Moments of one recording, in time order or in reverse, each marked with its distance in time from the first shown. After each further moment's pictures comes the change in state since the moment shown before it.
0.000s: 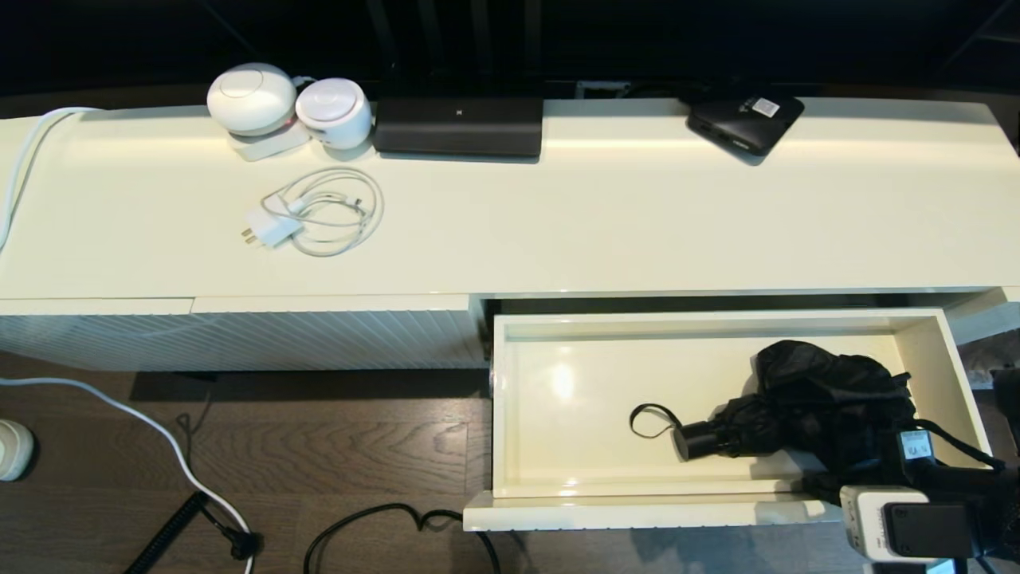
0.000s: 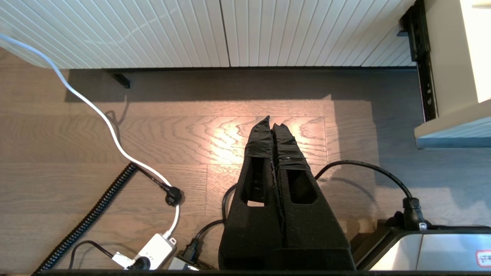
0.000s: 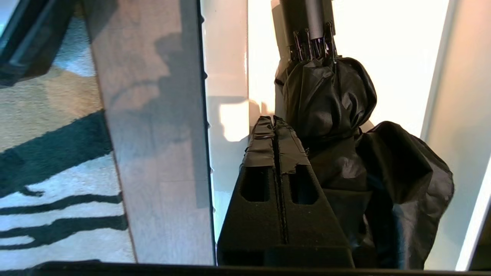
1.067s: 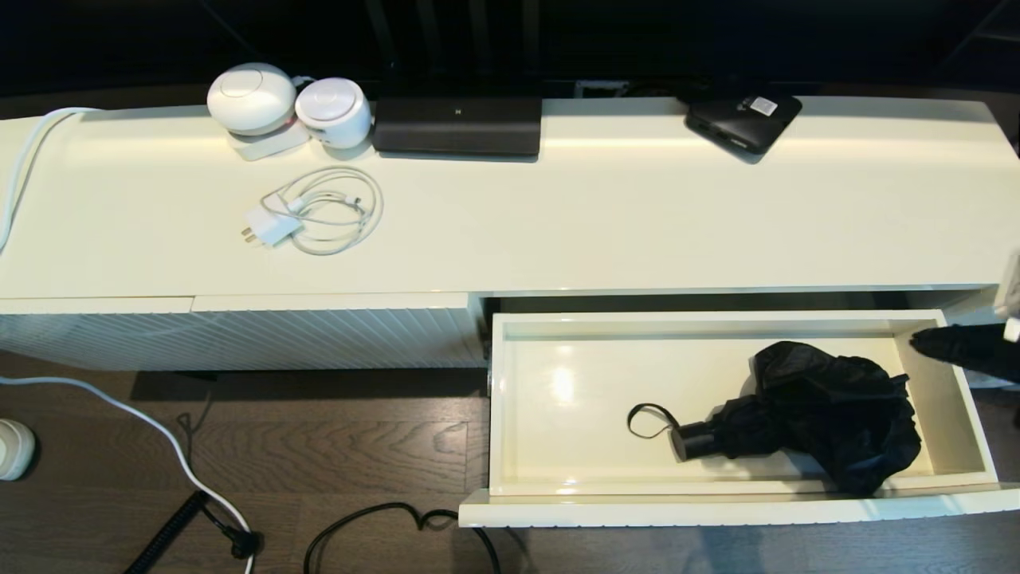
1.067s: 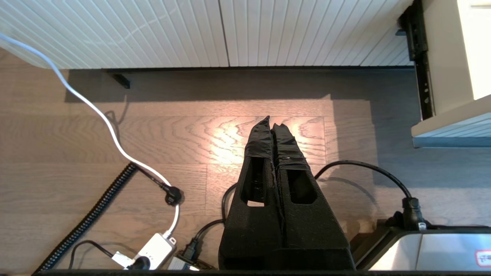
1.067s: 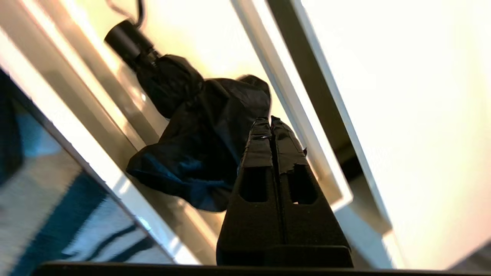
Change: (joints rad) left arm 0.000 0.000 0.000 0.000 0.000 0.000; right arm 0.000 -0.212 -0.520 0.326 -0.185 0.546
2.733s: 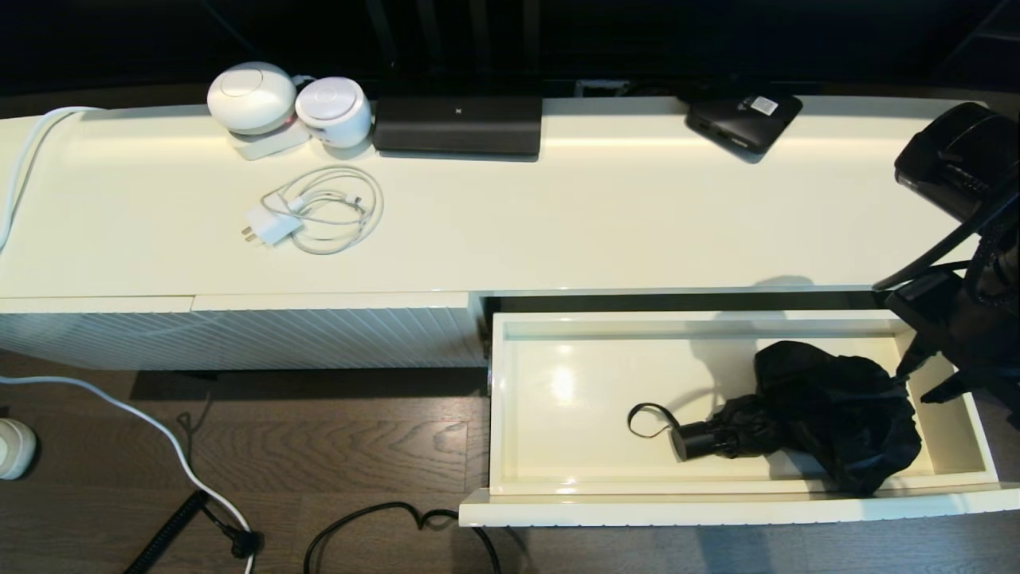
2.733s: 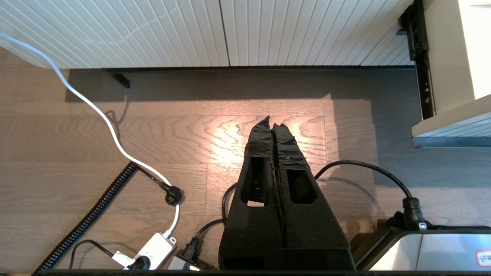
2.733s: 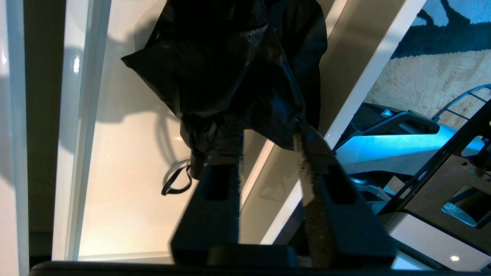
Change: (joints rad) left arm 0.000 0.000 0.000 0.000 0.000 0.000; right arm 0.128 0.566 -0.746 0.967 -0.400 2.371
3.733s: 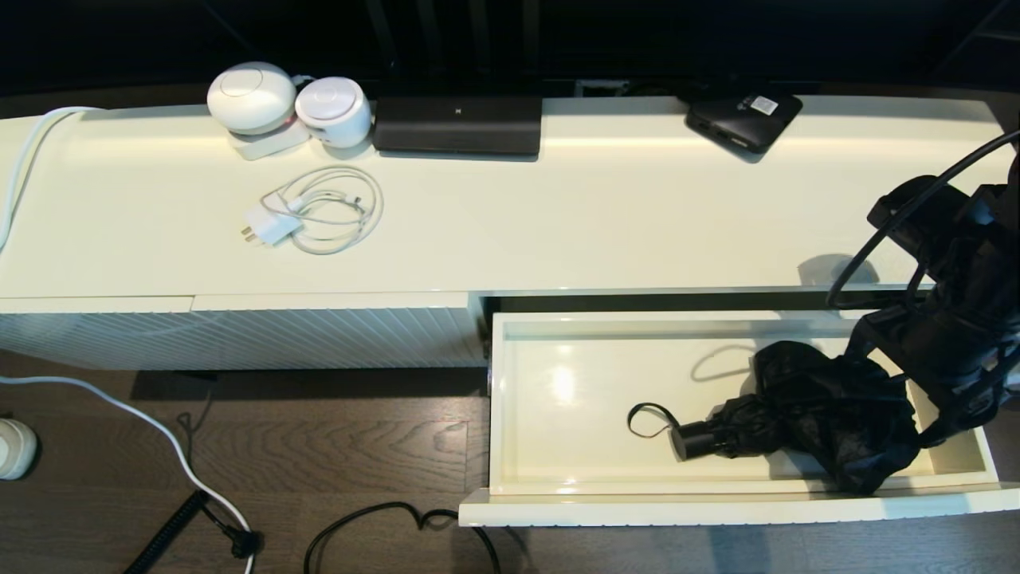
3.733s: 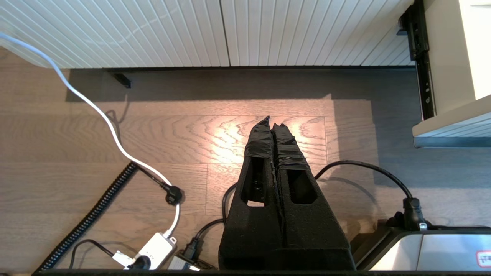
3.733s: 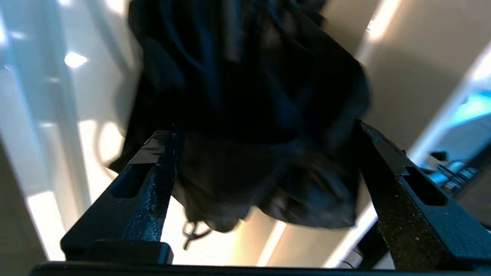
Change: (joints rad) left arm 0.000 0.000 0.000 0.000 0.000 0.000; right arm -0.239 0.158 0.078 -0.174 0.203 -0.074
